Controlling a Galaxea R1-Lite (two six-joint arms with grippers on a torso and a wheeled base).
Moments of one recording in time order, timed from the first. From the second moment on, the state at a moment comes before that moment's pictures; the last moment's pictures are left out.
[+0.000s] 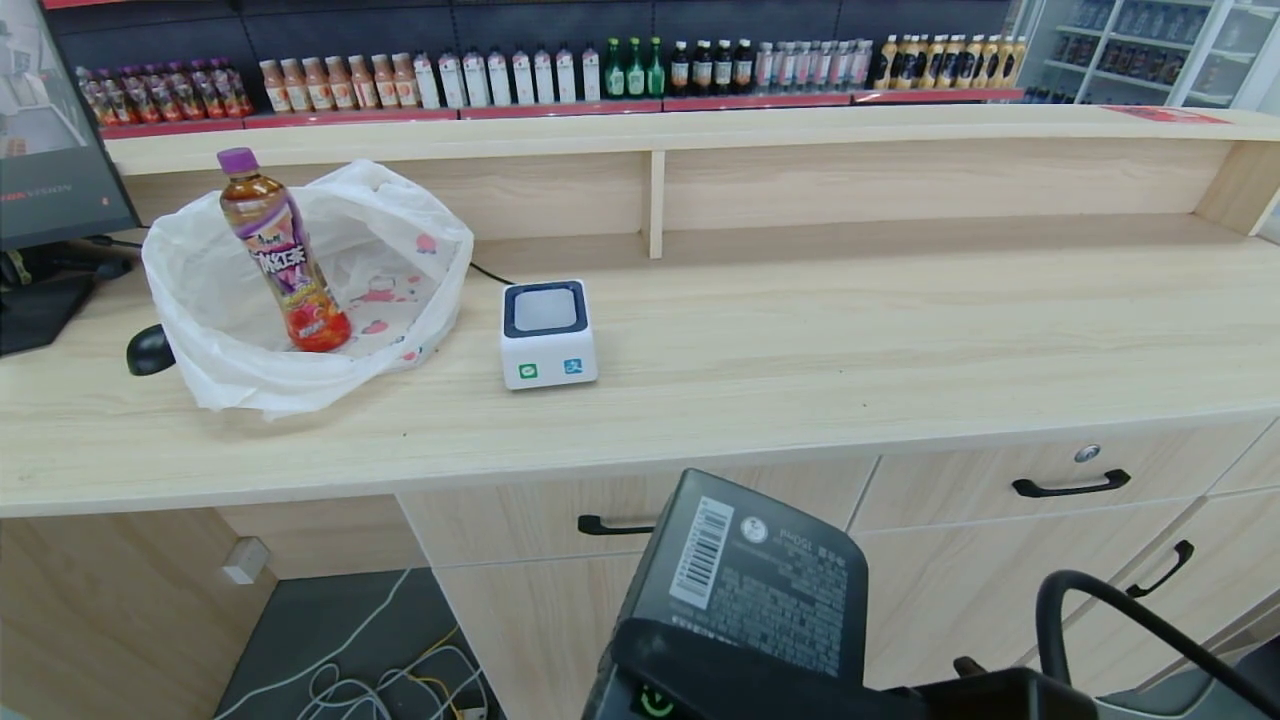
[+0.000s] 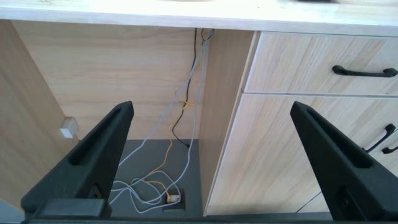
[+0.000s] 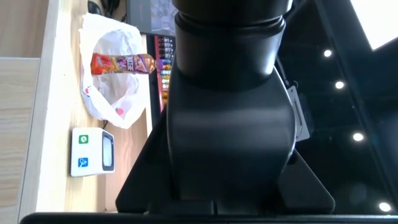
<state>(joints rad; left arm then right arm) 0.00 0.00 0.00 0.00 0.00 0.00 1.24 1.62 -0.38 -1.57 -0.03 -1.87</state>
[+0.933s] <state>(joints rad) 0.00 0.00 0.00 0.00 0.00 0.00 1.03 1.34 -0.19 -1.57 -0.04 -1.35</state>
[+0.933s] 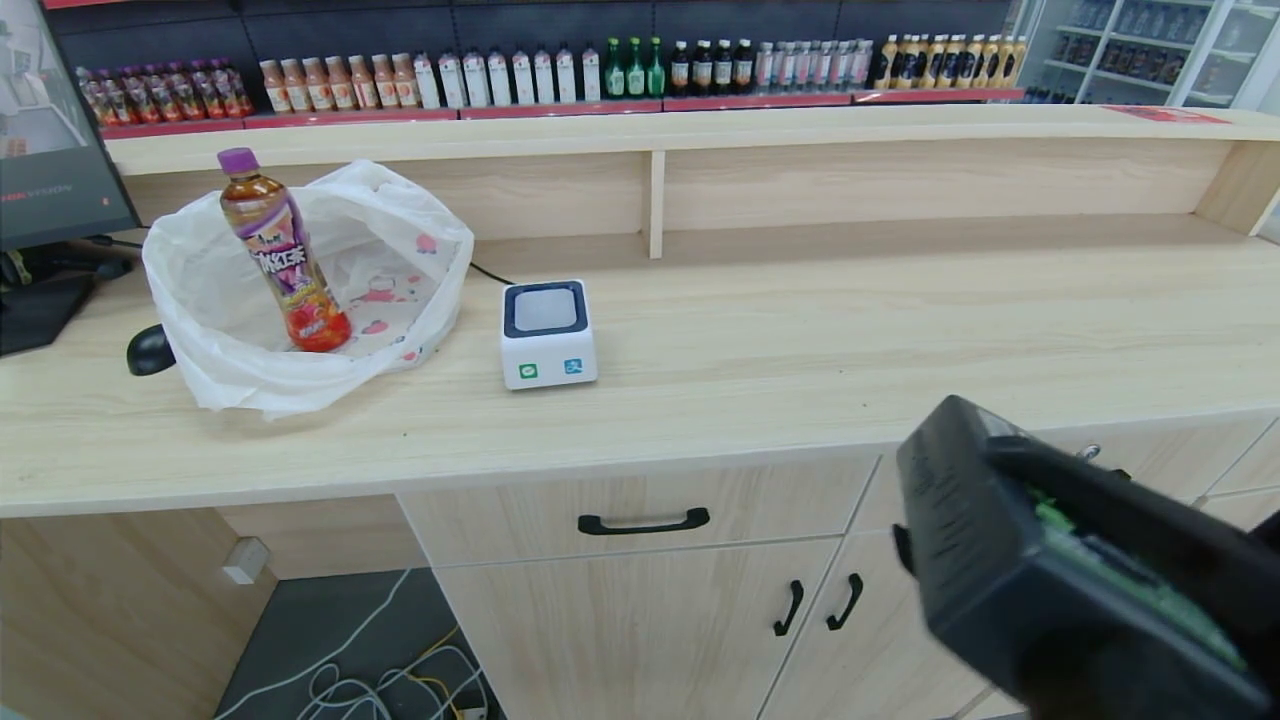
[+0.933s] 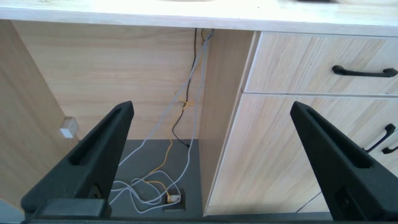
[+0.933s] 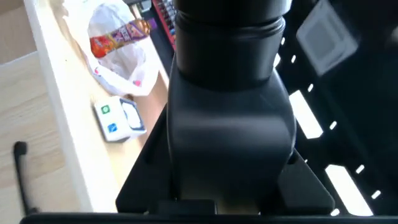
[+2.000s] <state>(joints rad) 0.00 0.00 0.00 0.00 0.00 0.00 0.68 1.25 -0.09 -1.42 0.01 -0.21</state>
